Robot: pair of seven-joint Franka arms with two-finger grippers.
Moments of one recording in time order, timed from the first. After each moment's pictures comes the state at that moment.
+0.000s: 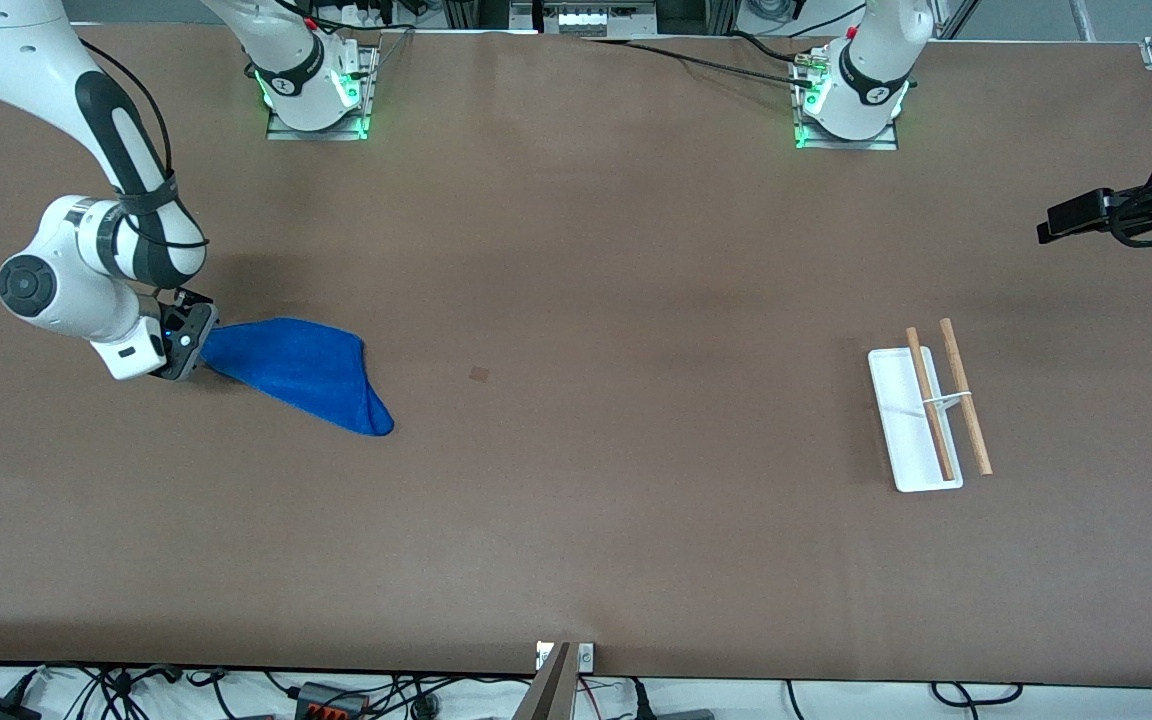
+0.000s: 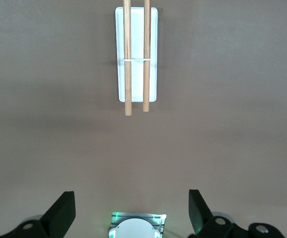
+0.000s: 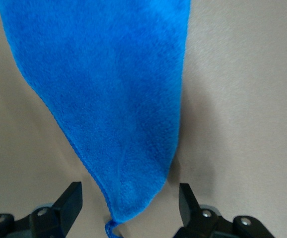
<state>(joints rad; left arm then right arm) 0.05 0.05 0.04 -1.57 -0.05 1.41 -0.01 -0.10 0.42 -0.10 -2.21 -0.04 2.52 -1.38</state>
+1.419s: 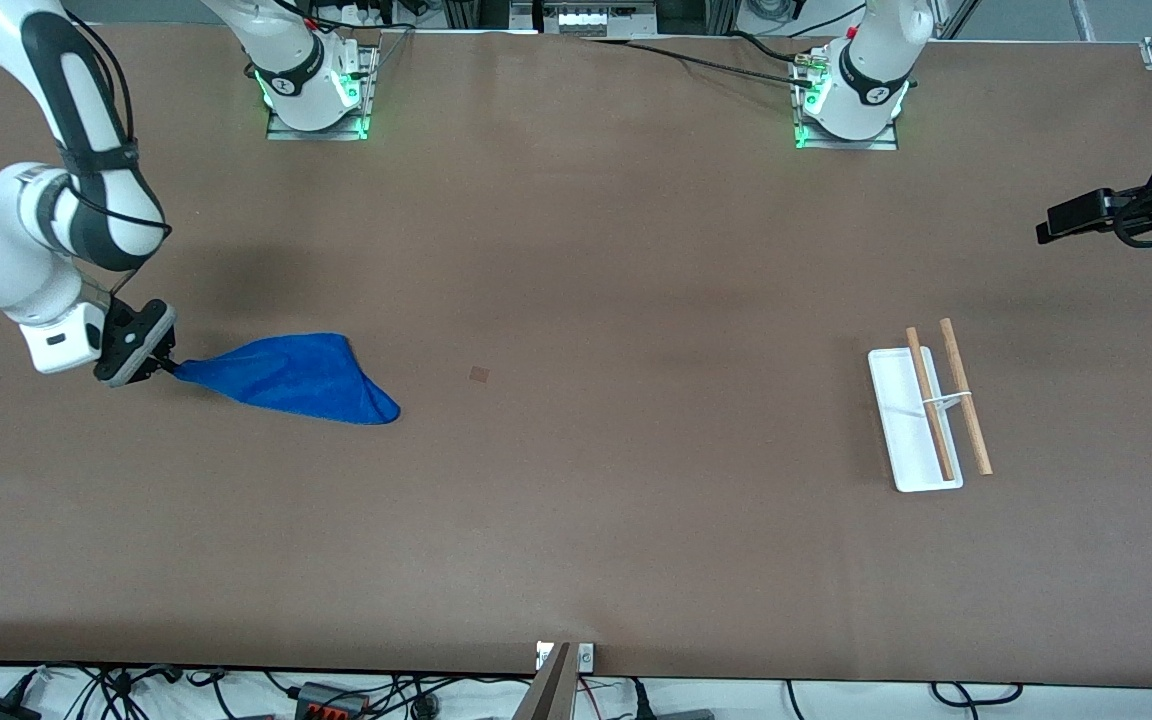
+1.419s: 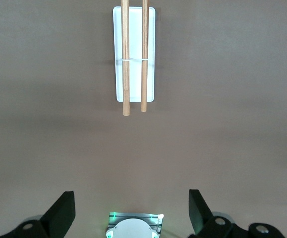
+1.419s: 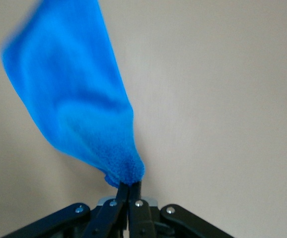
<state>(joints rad) 0.06 0.05 0.04 -1.57 -0.06 1.41 -0.01 -0.12 0.24 -0.02 -2.09 0.24 2.42 -1.43</state>
